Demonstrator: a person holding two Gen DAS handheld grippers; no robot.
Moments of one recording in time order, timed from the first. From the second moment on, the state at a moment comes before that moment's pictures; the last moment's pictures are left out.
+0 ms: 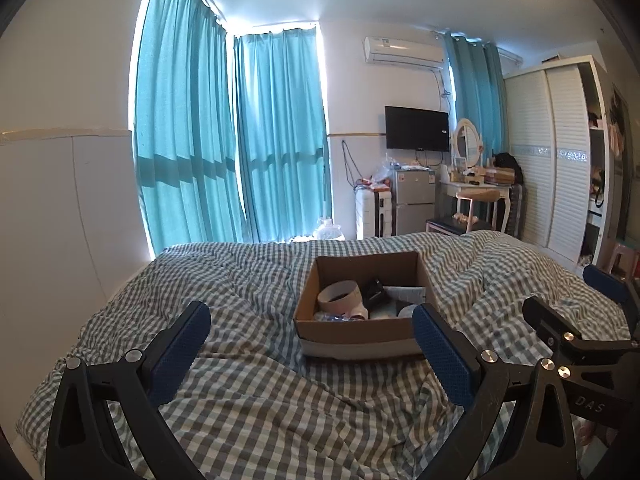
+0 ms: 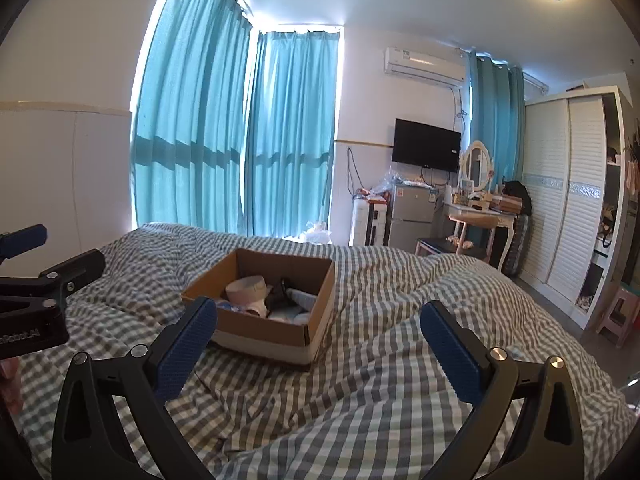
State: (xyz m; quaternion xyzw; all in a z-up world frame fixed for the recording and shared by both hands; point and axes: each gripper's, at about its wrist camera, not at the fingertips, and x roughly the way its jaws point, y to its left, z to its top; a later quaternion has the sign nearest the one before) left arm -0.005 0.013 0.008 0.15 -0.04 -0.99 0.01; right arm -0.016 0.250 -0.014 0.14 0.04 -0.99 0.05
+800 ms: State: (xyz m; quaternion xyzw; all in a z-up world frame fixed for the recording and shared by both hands) left arm -0.011 -0.005 -0.002 0.17 -0.01 -0.99 0.03; right arm -0.021 0.250 -0.020 0.16 0.03 -0.98 0.04
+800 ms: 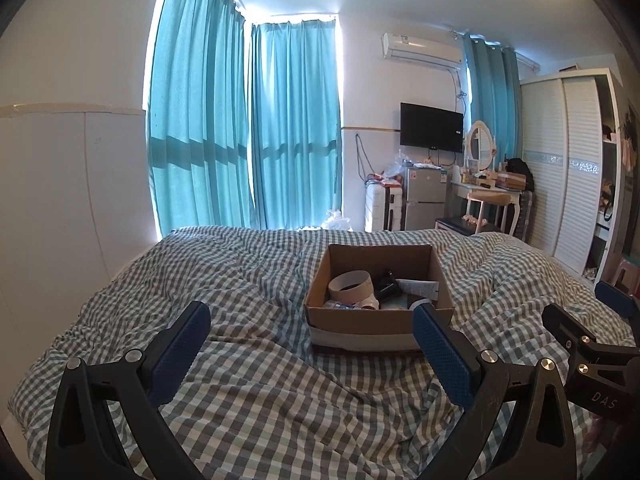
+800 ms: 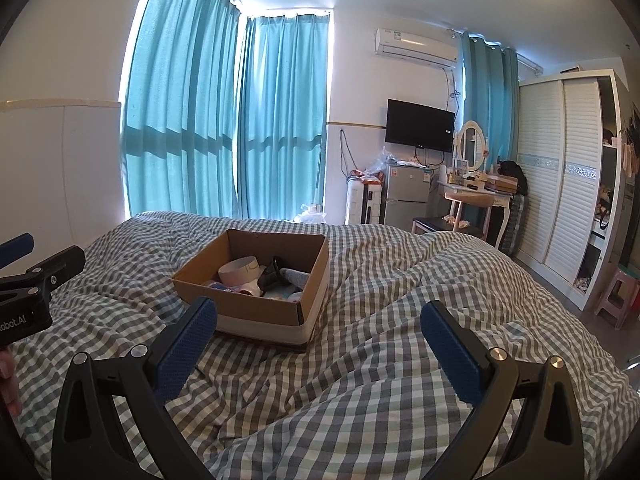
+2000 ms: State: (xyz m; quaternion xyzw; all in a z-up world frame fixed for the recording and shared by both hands) left arm -0.012 0.000 -0.011 0.18 -0.02 -0.98 0.03; right arm -0.023 0.247 -0.024 0.18 0.04 -0.98 0.04
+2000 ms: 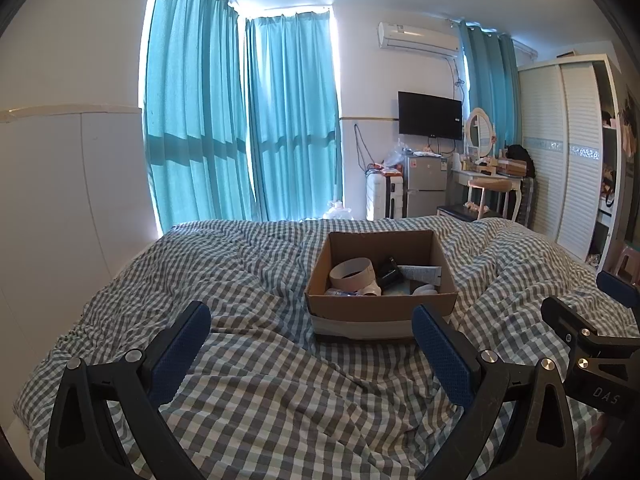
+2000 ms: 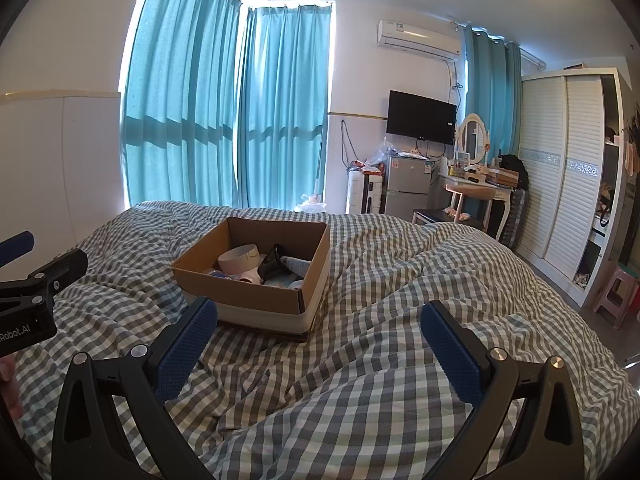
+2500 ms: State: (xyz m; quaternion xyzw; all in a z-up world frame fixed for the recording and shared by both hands) left arm -0.010 0.002 -0.012 0.18 -0.03 -0.98 0.04; right arm -0.023 0.244 -0.029 0.19 0.04 -0.98 0.04
